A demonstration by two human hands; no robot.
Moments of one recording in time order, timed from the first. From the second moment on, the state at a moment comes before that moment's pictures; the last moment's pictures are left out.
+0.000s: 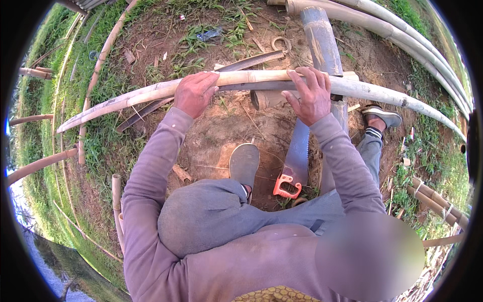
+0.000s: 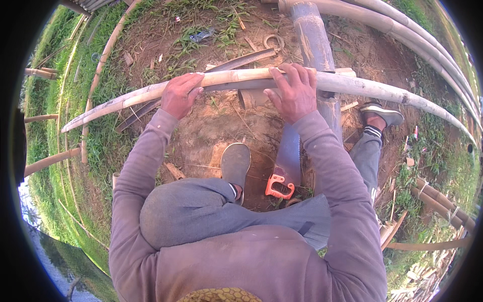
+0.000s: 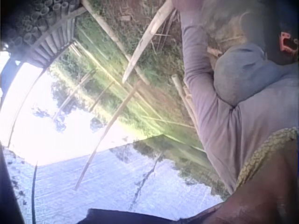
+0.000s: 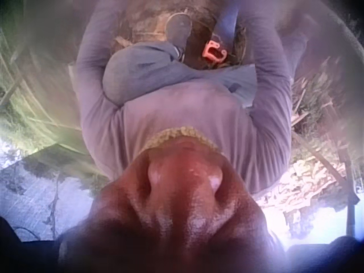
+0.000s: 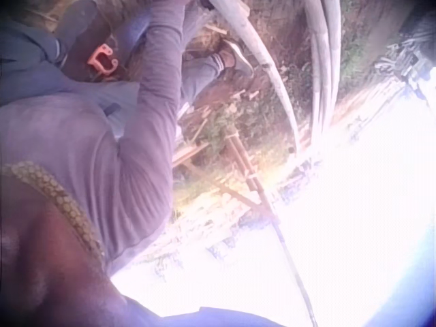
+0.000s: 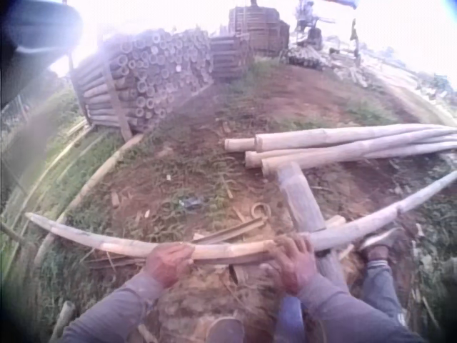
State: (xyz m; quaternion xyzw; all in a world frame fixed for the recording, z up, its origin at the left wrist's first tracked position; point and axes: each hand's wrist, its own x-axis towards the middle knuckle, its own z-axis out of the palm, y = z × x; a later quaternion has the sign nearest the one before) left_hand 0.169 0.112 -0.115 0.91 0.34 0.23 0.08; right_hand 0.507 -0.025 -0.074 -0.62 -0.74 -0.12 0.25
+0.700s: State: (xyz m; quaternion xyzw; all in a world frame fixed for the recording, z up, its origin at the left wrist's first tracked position) left_hand 0.203 0.108 -0.069 0.90 0.44 -0.01 0.00; right_hand 0.413 -0.332 -0.091 -0.76 -0.48 0.41 0.16
